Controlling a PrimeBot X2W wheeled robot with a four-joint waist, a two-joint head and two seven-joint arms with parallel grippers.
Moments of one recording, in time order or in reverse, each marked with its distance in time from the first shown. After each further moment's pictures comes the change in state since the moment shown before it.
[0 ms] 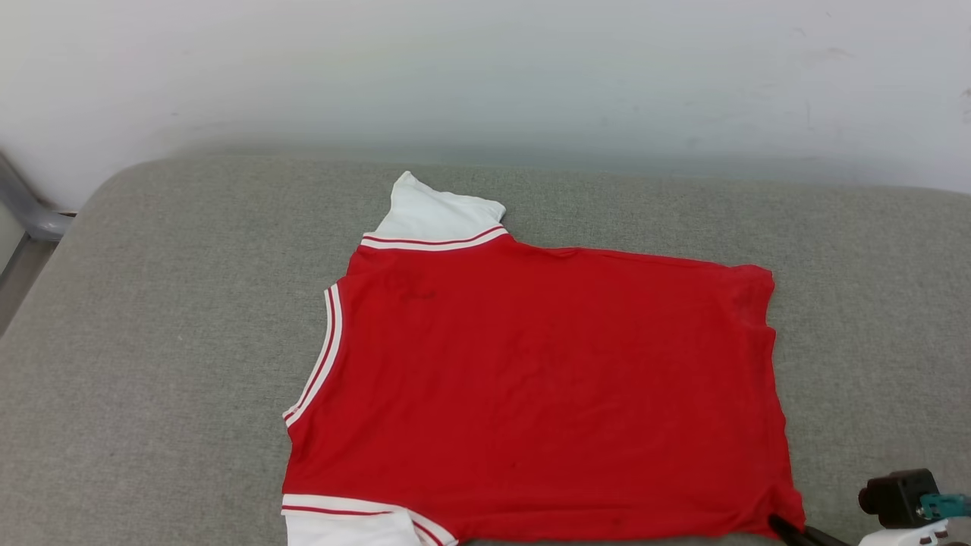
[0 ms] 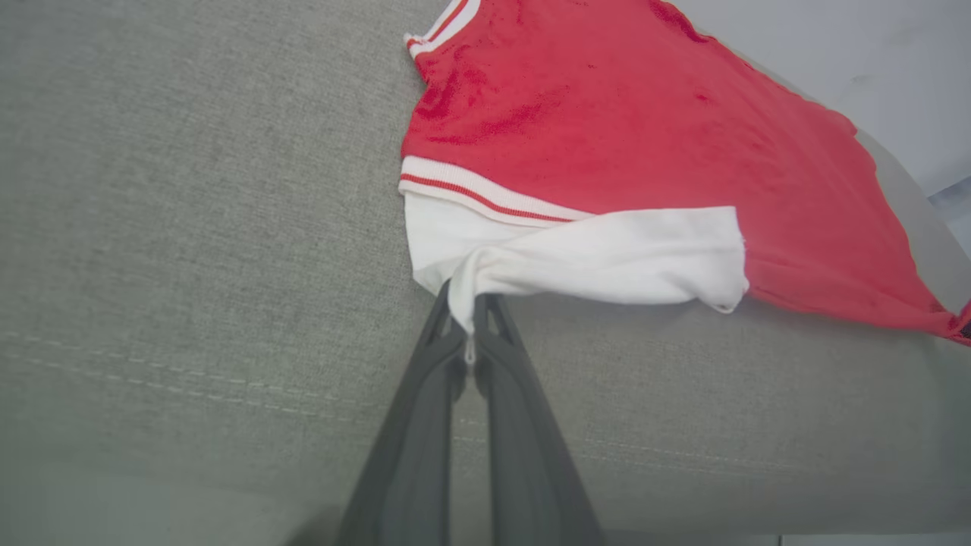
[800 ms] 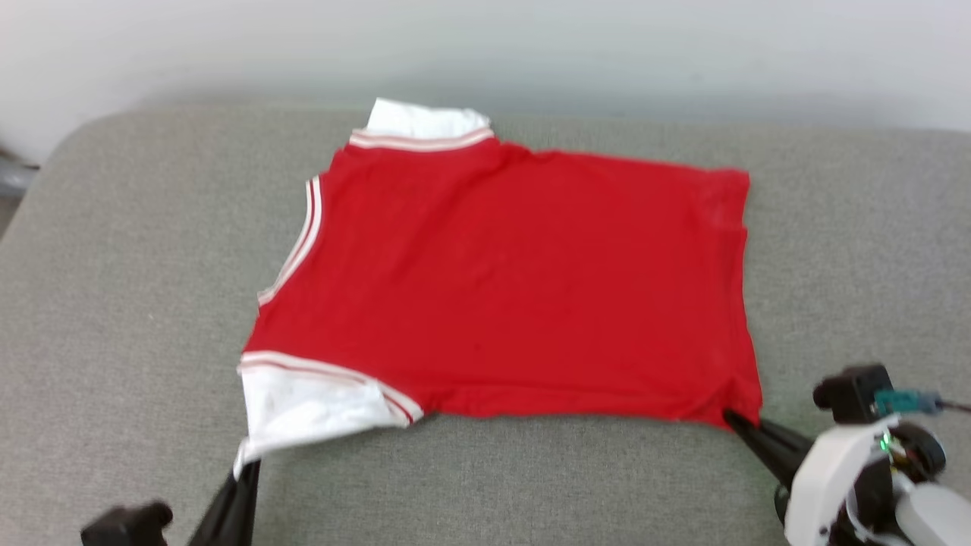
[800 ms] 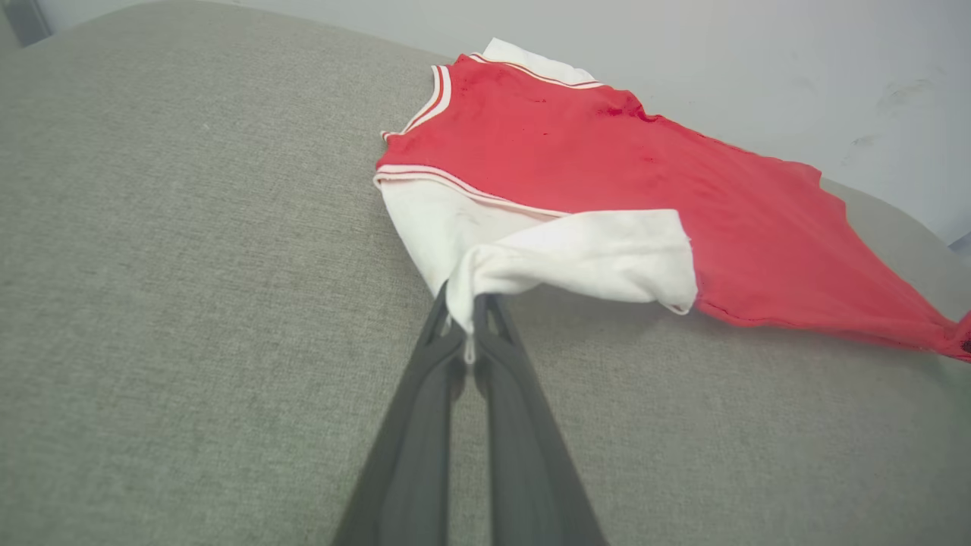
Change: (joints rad) left arm -0.246 0.003 0.063 0.006 0.086 0.031 -0.058; right arm -0.360 0.019 0.201 0.104 0.026 0.000 -0.071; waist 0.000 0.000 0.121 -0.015
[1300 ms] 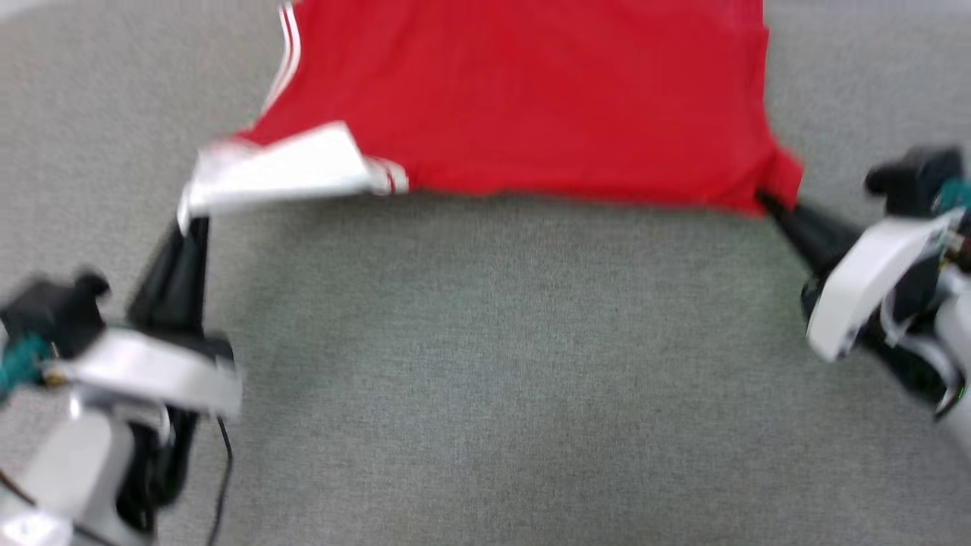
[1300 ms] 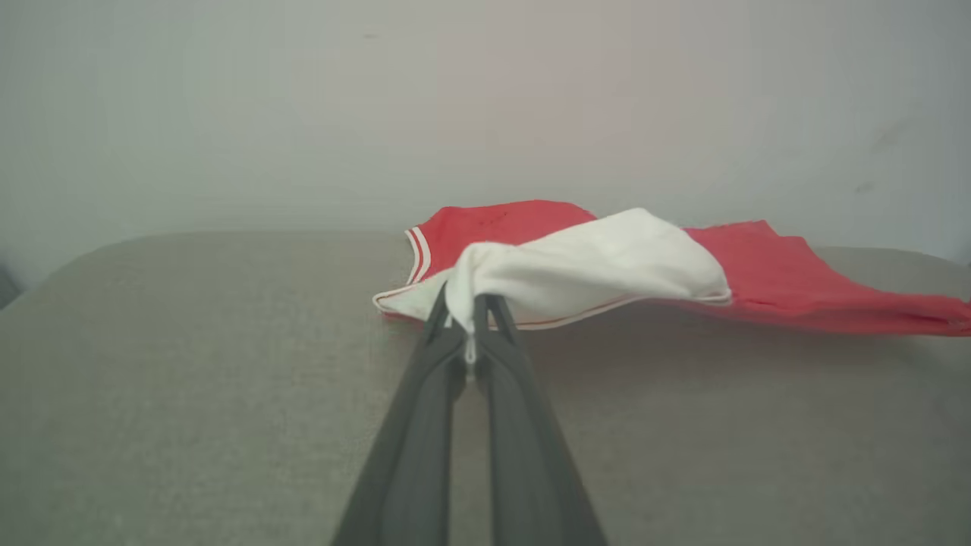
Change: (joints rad) left arm -0.504 0.060 0.014 0.109 0.067 -0.094 0.000; right arm -0.415 -0.004 -0.011 0.080 -0.031 0.000 -0.009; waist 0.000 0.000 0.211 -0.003
